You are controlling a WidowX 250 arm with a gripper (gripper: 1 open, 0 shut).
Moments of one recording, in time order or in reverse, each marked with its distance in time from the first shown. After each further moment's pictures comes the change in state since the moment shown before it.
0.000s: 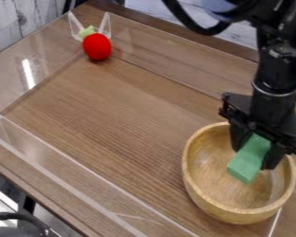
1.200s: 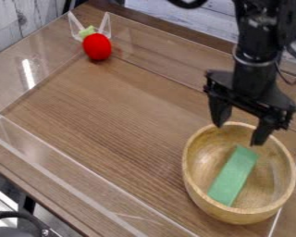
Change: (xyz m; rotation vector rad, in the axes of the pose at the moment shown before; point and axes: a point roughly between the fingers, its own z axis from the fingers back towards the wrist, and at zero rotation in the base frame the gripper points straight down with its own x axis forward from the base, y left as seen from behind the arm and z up) arm 0.008 0.030 0.018 0.009 0.002 0.070
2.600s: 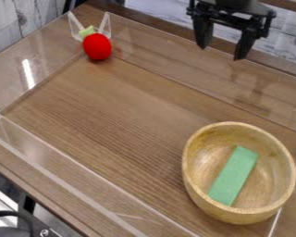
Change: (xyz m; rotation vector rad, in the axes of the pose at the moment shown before) arm 0.067 0.059 0.043 0.079 -0.047 0.131
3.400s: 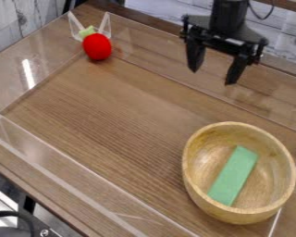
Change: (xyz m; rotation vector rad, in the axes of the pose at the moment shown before) arm -0.023 0.005 -0.019 0.033 0.049 0.043
